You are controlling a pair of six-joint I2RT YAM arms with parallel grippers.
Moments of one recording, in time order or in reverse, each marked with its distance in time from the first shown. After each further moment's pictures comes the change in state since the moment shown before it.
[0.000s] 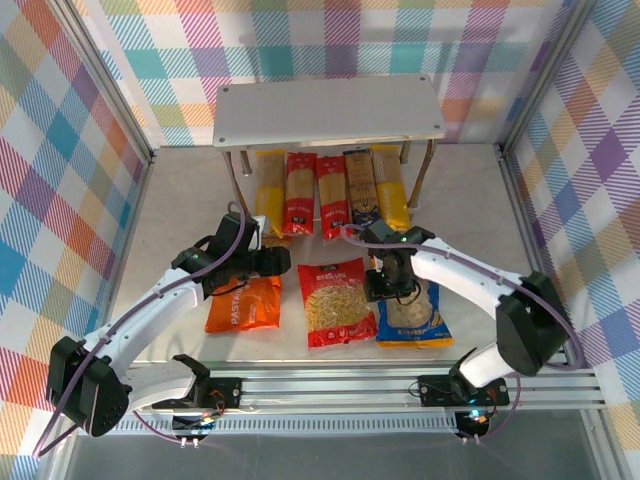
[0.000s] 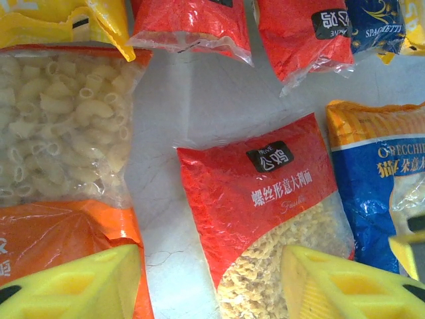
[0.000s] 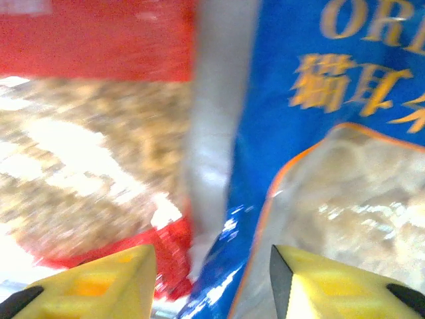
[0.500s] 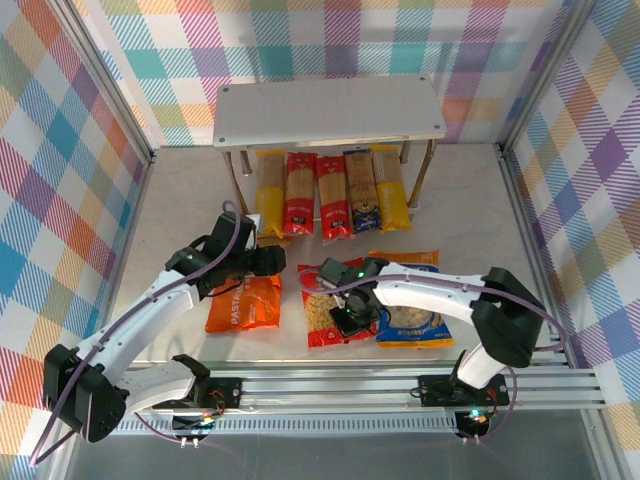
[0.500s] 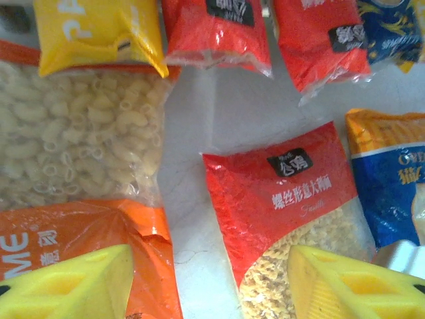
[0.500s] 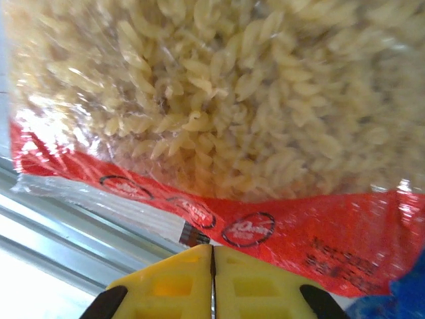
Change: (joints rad) left arm 0.000 -0.042 0.037 -0.074 -0.085 0.031; right arm 0.310 0.160 0.002 0.079 -0.090 0.068
